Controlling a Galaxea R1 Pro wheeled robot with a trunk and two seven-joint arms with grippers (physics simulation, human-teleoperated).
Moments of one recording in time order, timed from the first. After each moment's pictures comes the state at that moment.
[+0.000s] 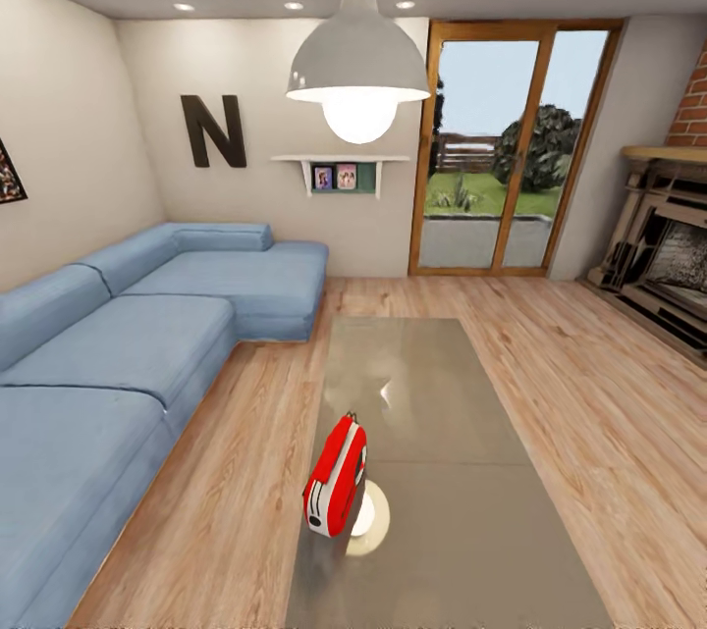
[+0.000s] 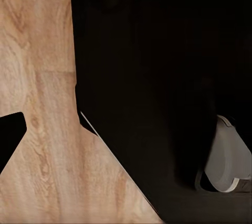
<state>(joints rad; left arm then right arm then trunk) 0.00 -0.02 0.00 -0.03 0.02 0.00 0.00 -0.01 0.00 0.01 0.00 0.01 -0.07 -0.01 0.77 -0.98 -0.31</state>
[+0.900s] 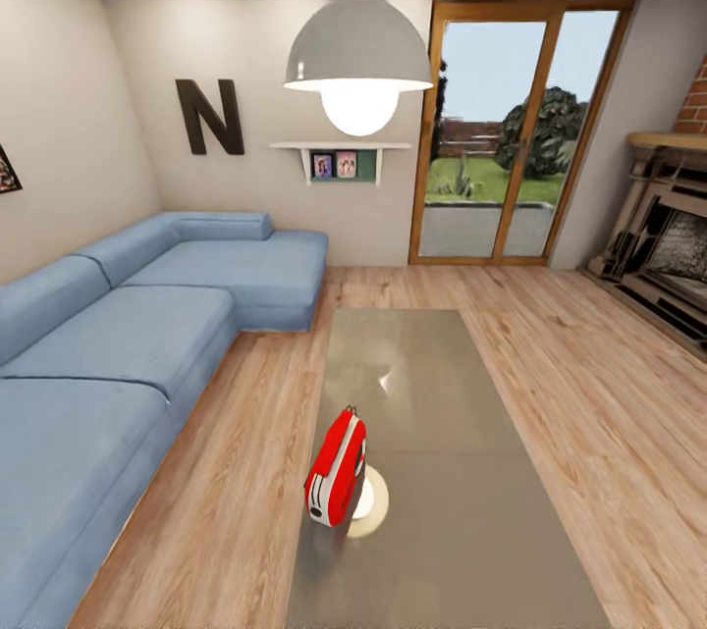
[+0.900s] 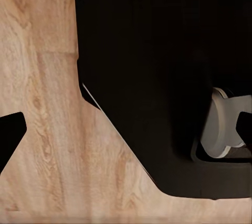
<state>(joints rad) 0.00 -0.02 0.00 -0.03 0.02 0.00 0.00 -0.01 0.00 0.01 0.00 0.01 -0.07 -0.01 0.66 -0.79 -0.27</state>
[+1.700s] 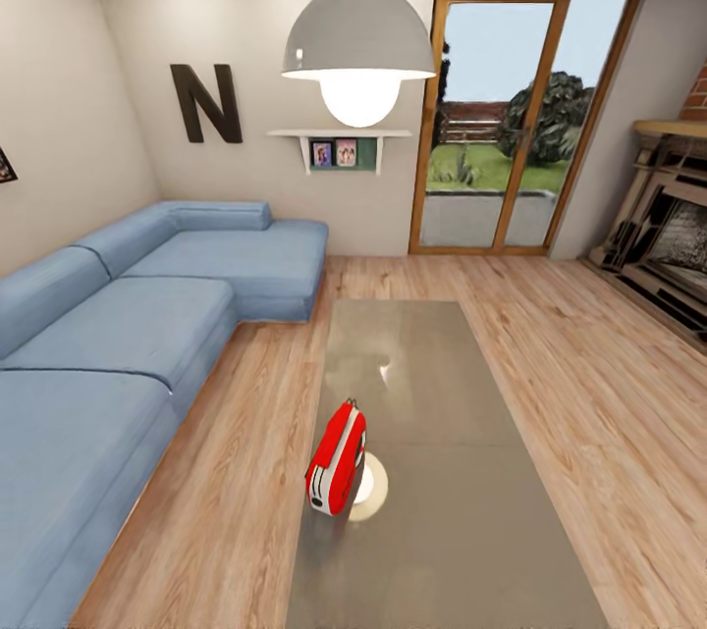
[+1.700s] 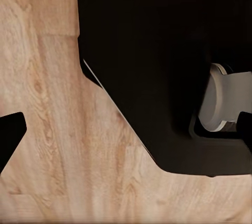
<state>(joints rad) 0.00 -0.02 0.00 -0.03 0.02 0.00 0.00 -0.01 0.00 0.01 0.00 0.01 -0.07 -0.01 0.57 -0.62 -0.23</state>
